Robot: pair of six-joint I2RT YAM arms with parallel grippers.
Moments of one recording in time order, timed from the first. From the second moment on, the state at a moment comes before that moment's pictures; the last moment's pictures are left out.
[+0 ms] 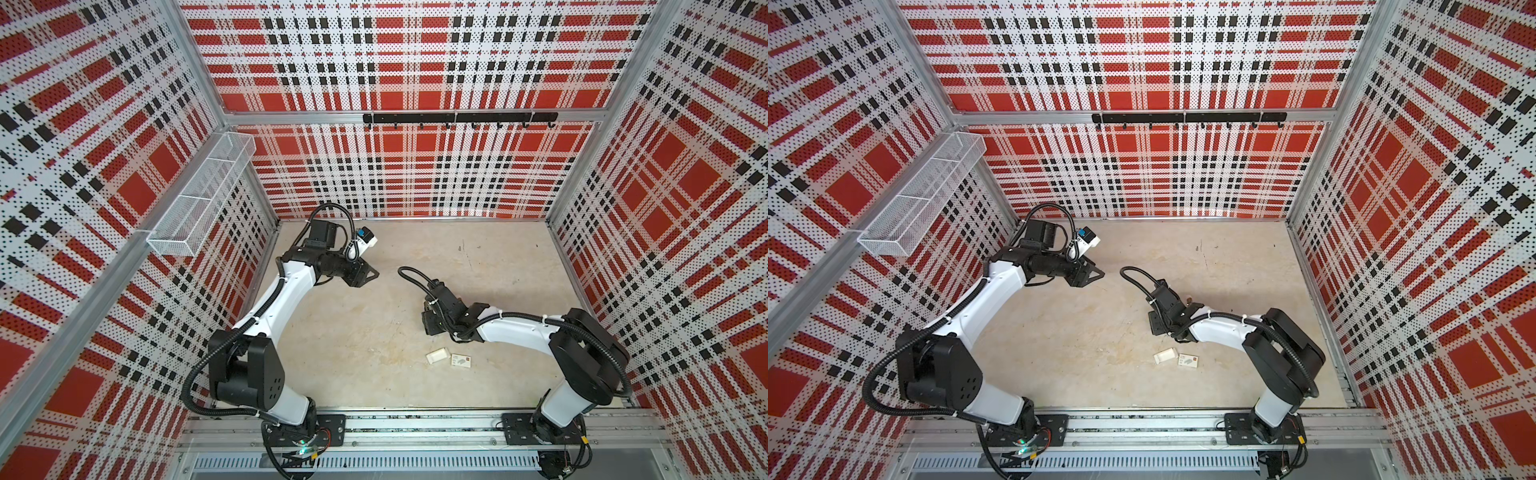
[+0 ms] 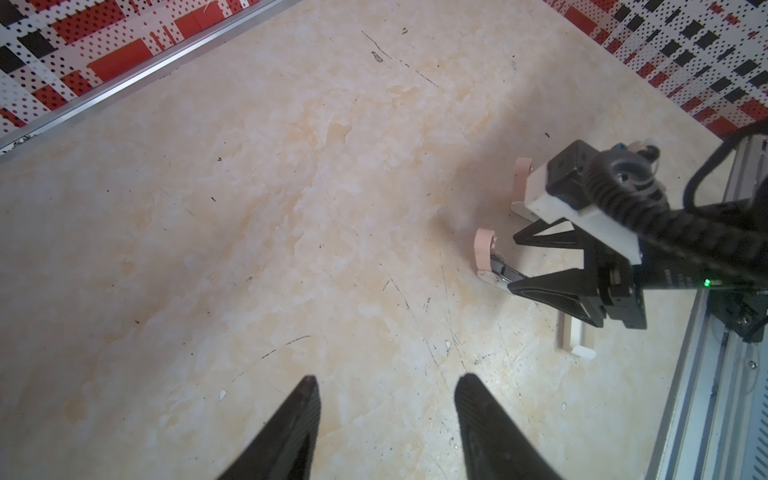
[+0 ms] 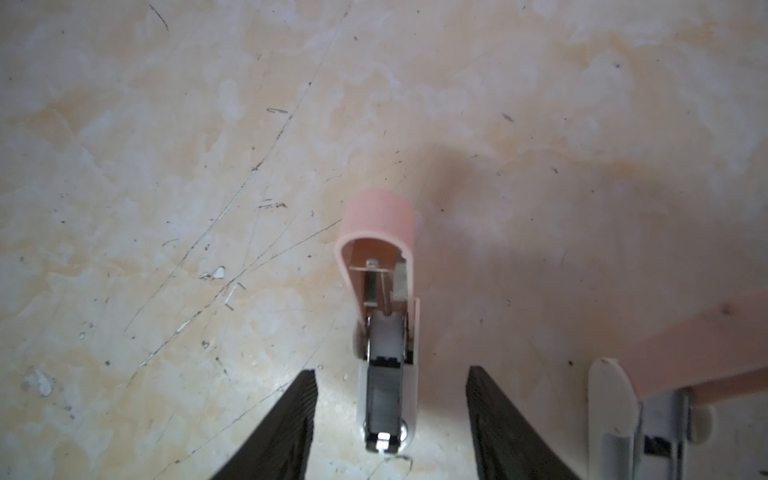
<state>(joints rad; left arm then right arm) -0.17 1.53 1.32 -0.73 0.60 0.46 0.82 1.68 0.91 -0.22 0.19 0.46</state>
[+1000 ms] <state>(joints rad) -0.15 1.51 1.32 -0.76 0.61 0.49 0.81 1.80 0.96 -0.16 0.09 0.27</state>
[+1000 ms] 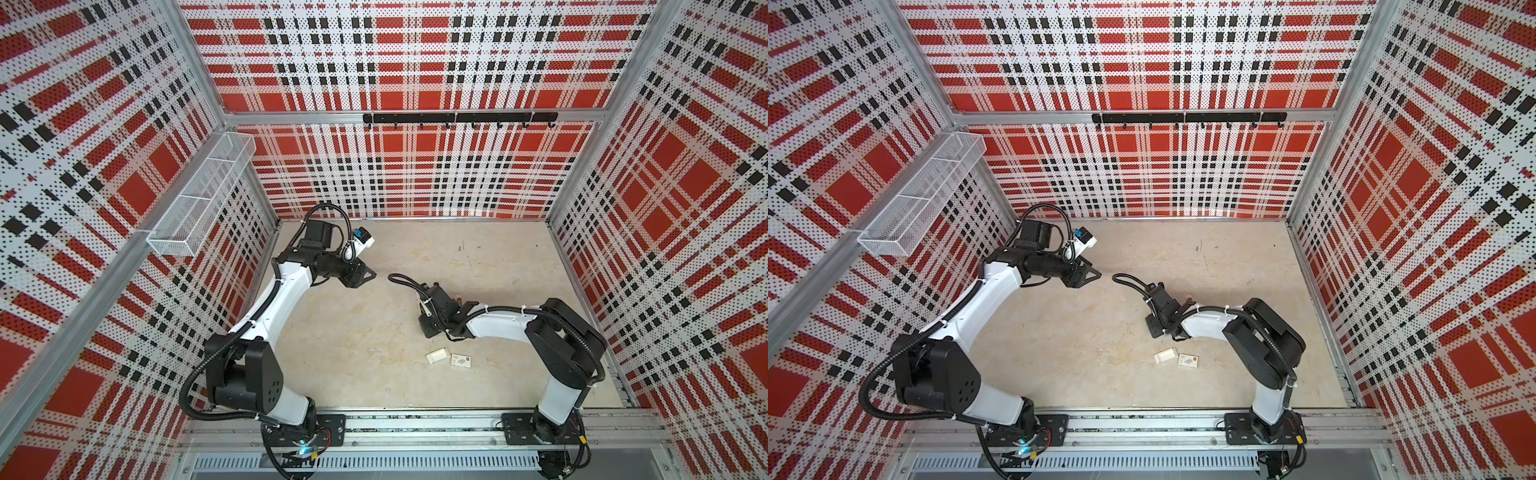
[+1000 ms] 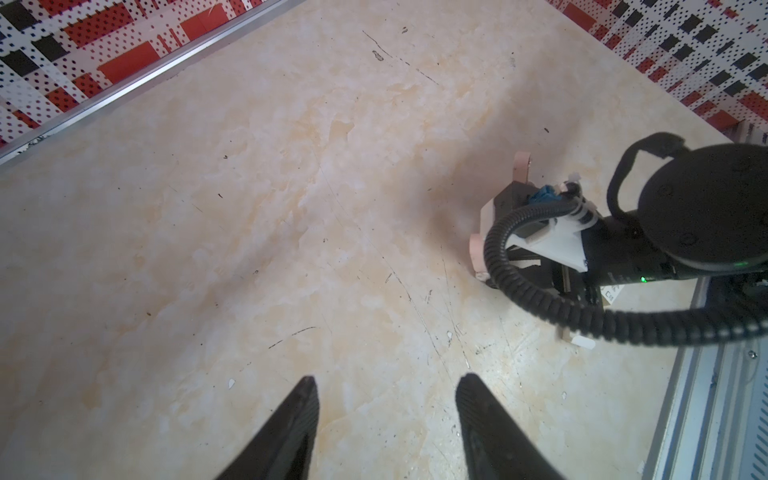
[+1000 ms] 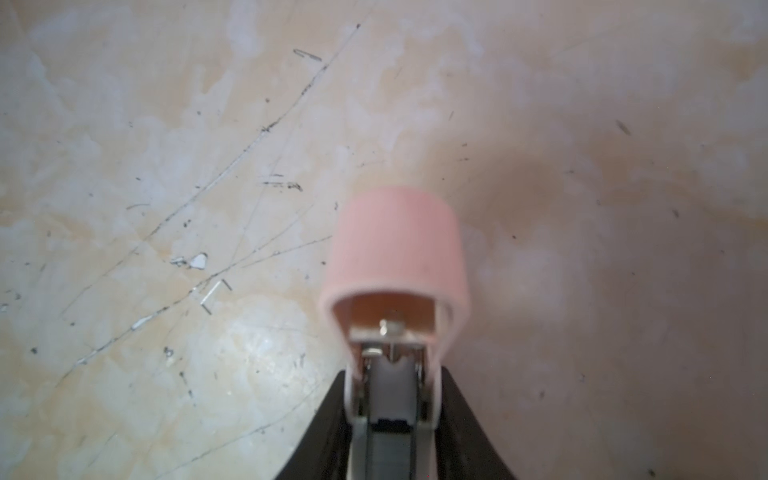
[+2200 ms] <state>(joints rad) -0.07 1.54 1.34 -0.92 0.69 0.70 0.80 1.56 1.00 -0.21 -0.13 0.30</state>
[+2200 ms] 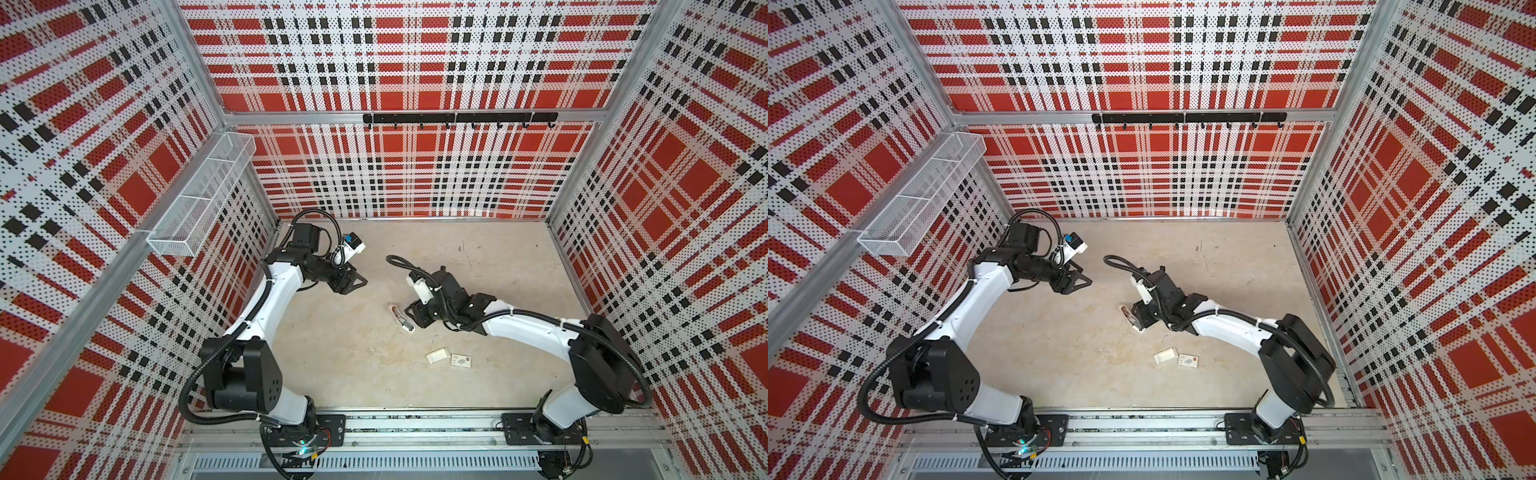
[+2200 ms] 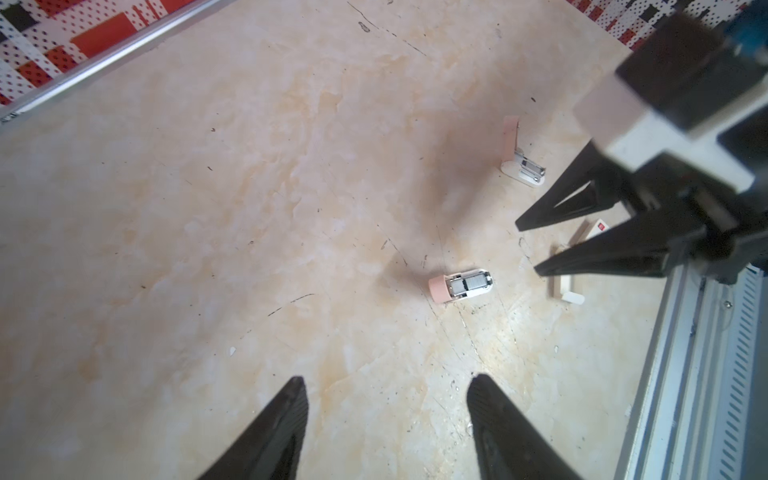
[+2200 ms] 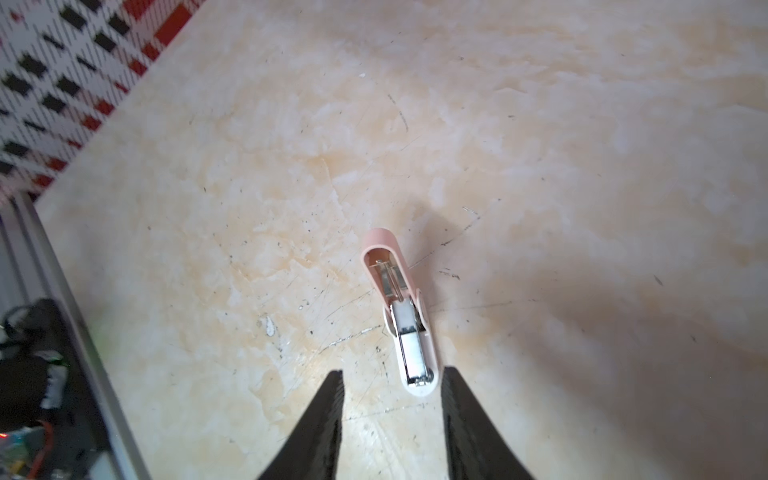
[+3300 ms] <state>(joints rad) -0.25 1.92 1.56 -1.12 0.71 0.93 0.72 1.78 0.81 0.07 -0.46 0.73</state>
